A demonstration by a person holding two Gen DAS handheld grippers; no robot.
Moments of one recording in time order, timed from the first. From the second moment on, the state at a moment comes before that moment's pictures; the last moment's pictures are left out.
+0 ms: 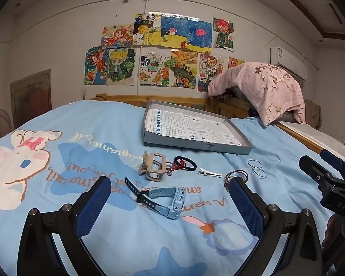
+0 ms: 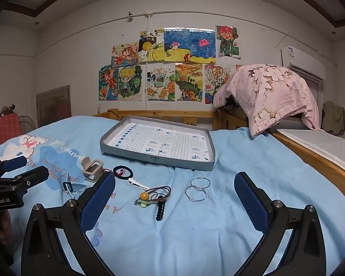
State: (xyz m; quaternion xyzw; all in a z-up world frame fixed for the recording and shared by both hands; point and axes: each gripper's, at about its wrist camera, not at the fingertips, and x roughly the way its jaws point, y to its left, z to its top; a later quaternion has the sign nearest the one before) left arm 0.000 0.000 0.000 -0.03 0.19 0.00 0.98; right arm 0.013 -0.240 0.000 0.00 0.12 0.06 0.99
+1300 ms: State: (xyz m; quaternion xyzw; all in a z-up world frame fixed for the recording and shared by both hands) left arm 0.000 0.005 0.001 -0.04 0.19 0.00 0.98; right arm 0.016 -0.241 -0.003 -0.01 0.12 0.06 0.99
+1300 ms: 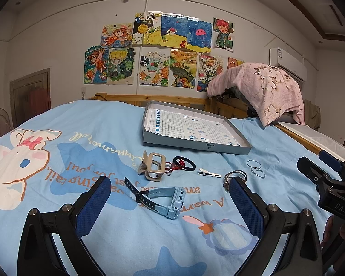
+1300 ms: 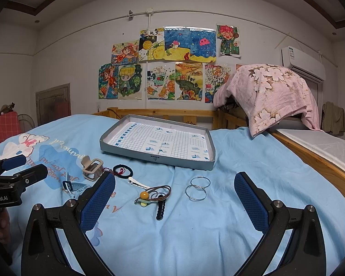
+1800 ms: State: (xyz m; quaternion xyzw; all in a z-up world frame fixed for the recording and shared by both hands) left arm 0.000 0.005 0.000 -0.04 0.19 0.00 0.98; right arm 0.014 -0.242 0.001 -0.01 0.13 0.06 0.99
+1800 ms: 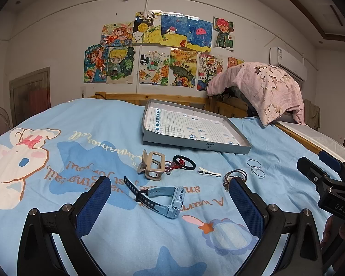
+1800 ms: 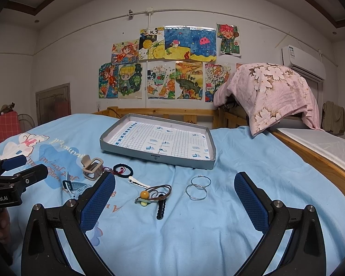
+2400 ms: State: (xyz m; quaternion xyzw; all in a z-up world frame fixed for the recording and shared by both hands) left arm 0.000 0.005 0.000 -0.04 0.19 0.00 0.98; right arm 0.014 -0.240 -0.003 -0.01 0.12 0.06 0.99
